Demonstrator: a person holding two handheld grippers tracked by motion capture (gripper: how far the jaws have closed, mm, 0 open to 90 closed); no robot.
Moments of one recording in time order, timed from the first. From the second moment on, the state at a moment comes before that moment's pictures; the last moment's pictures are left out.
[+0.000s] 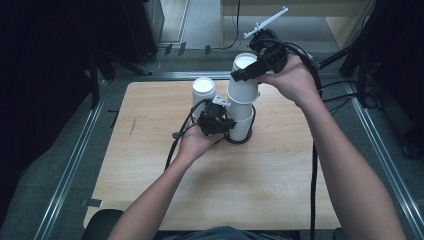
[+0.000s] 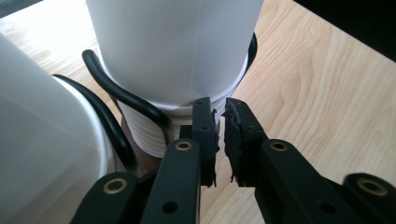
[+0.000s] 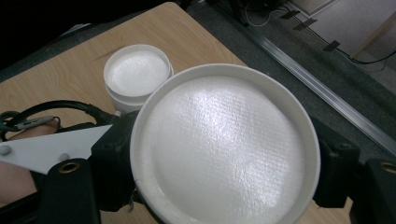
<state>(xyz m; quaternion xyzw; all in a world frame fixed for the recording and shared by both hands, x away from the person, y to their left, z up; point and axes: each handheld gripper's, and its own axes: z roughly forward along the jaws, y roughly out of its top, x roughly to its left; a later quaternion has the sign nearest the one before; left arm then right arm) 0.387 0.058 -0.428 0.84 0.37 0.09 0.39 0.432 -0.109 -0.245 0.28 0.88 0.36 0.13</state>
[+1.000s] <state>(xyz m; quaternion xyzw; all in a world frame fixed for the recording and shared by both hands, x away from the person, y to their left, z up) 0.371 0.074 -0.418 0.86 0.30 0.04 0.40 0.371 -0.156 -0.254 0.23 0.90 0.36 0.09</state>
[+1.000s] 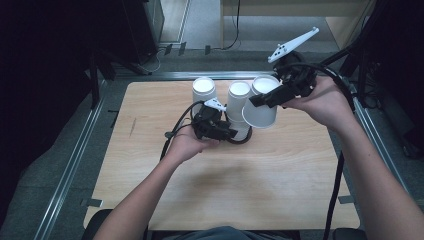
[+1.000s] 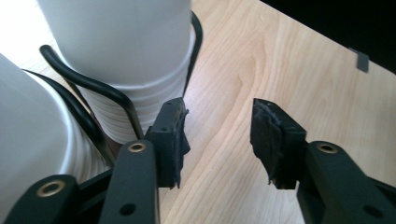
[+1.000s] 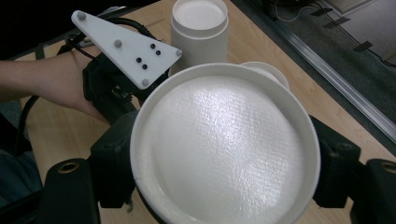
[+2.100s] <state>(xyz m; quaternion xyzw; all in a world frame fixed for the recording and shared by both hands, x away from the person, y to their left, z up) 0.342 0.110 -0.440 0.88 0.22 -0.02 0.42 0.344 -0.165 -0.350 0.18 0.91 0.37 0.03</state>
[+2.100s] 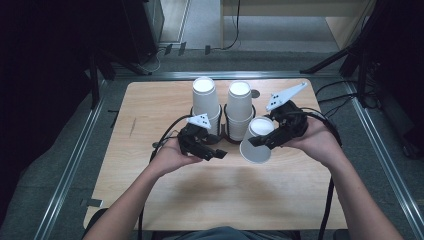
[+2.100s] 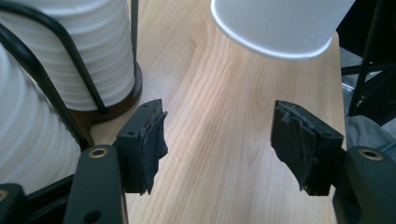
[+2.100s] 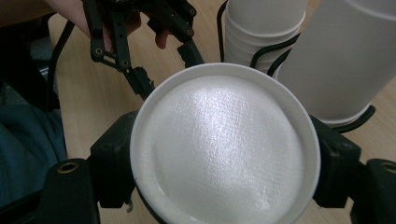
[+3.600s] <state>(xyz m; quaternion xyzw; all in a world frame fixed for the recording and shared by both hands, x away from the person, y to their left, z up) 0.334 0.095 -0.479 0.88 0.18 -0.06 0.43 0.344 -0.118 -0.424 0.15 0.88 0.45 -0.03</state>
